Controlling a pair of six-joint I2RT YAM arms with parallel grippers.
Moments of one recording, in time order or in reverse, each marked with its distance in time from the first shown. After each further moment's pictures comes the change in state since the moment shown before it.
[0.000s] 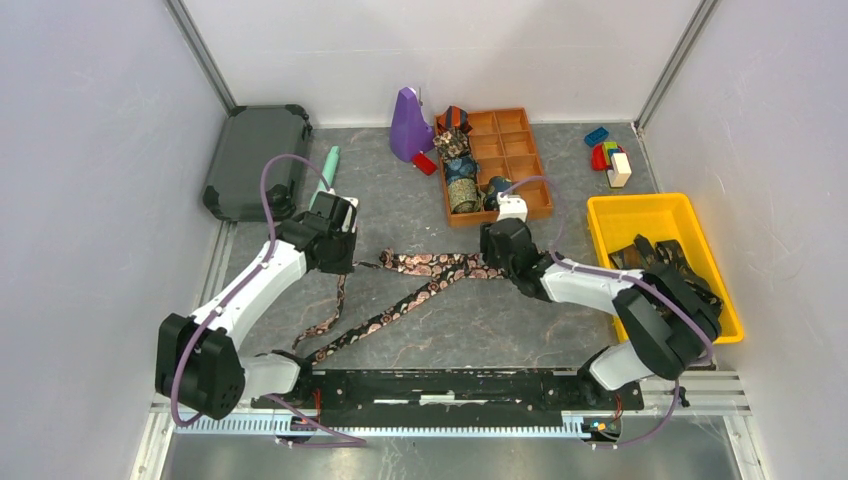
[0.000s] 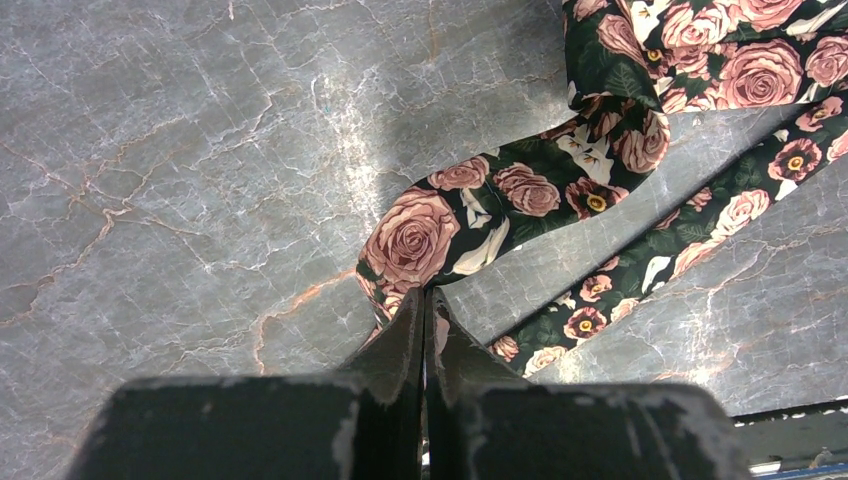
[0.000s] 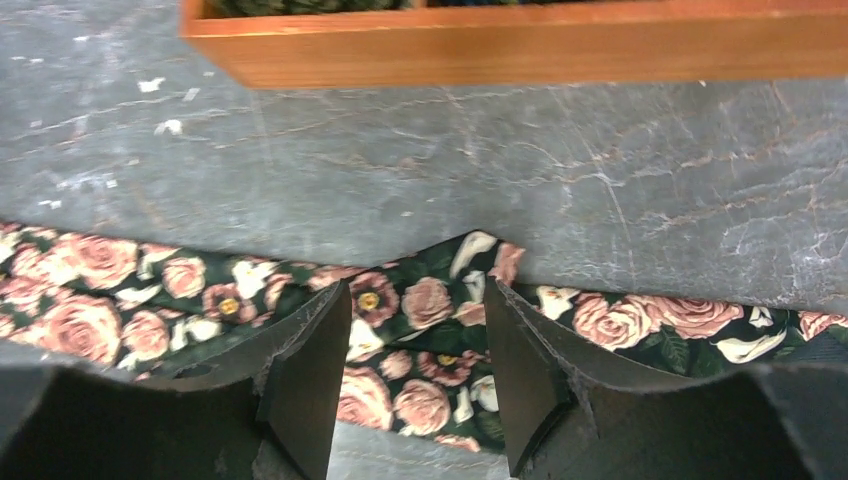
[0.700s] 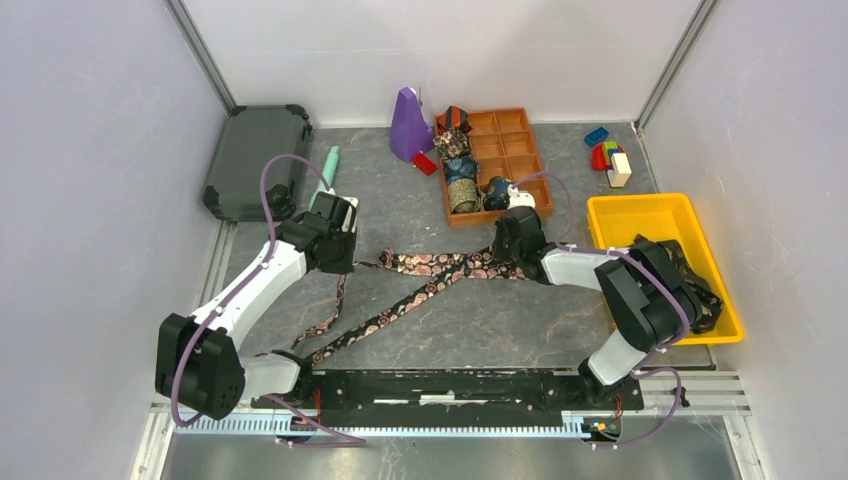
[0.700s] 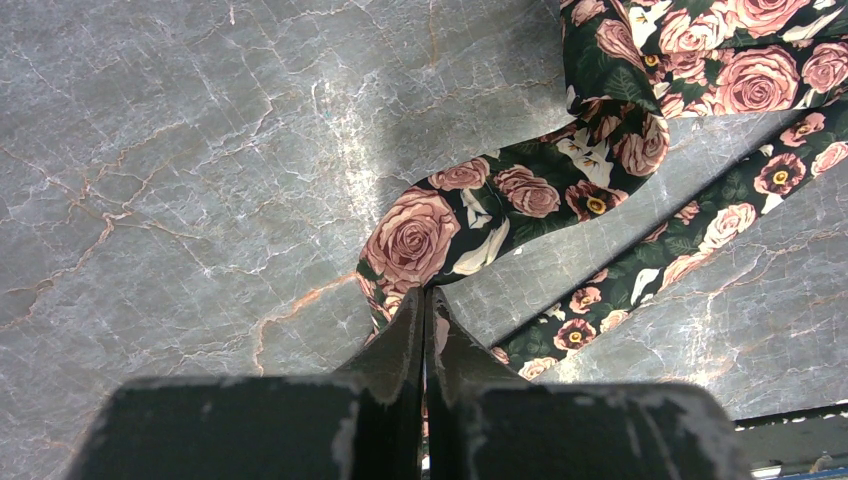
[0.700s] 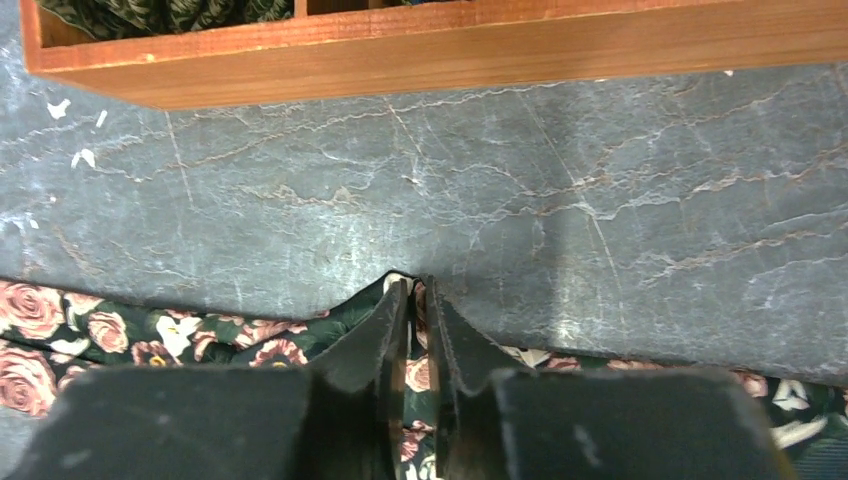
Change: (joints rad) left arm 0.002 -0.004 -0.010 0.014 0.000 0.000; right arm -0.193 0.167 0.046 0.023 -0.242 0.022
